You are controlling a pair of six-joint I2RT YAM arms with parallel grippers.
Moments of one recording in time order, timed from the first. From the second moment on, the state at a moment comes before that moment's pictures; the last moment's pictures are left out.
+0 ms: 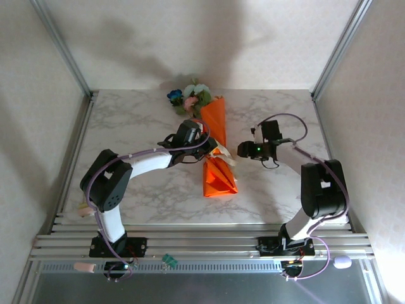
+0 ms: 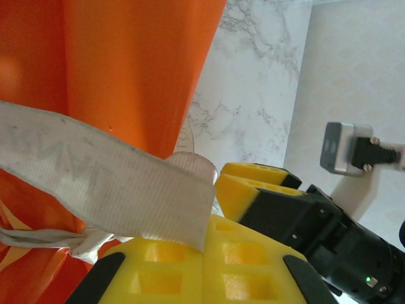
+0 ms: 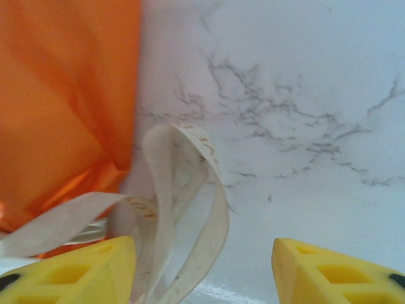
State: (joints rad) left arm -0.63 1.82 1.14 0.10 0.31 -1.21; right arm 0.24 1.65 0.98 -0.36 -0.32 0.27
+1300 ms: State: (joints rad) left arm -0.67 1.82 1.19 -0.11 0.25 -1.13; right arm 0.39 1.66 1.10 -0.48 -0.02 0.25
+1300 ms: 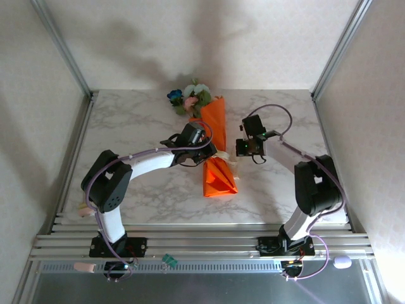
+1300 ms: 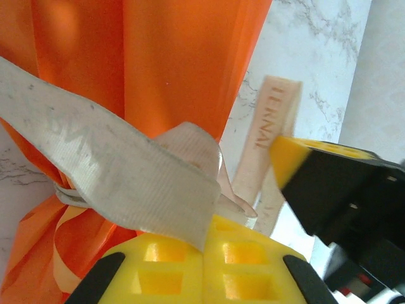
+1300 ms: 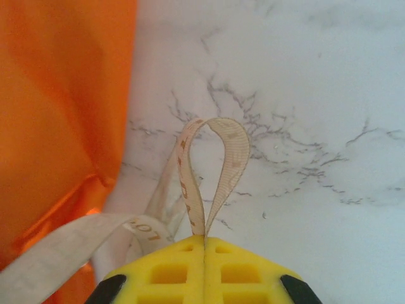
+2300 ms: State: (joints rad) left arm -0.67 1.77 1.14 -0.05 0.25 -1.11; right arm 0.37 1.81 1.31 -0.58 -0.59 0.11
